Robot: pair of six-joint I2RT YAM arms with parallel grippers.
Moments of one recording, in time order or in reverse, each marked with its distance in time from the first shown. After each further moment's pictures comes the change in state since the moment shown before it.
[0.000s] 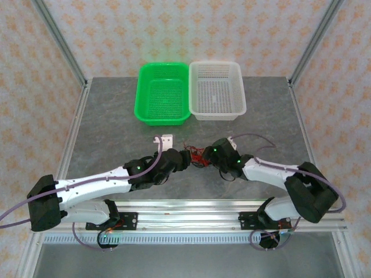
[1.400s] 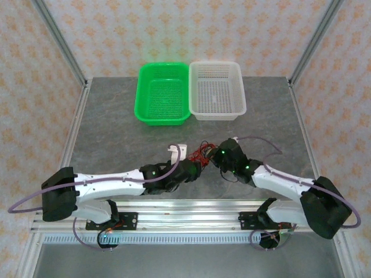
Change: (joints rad) left arm -0.106 0.150 0.016 0.050 0.027 -0.064; right arm -0.004 -0.216 -0.100 0.119 -0.089 0.180
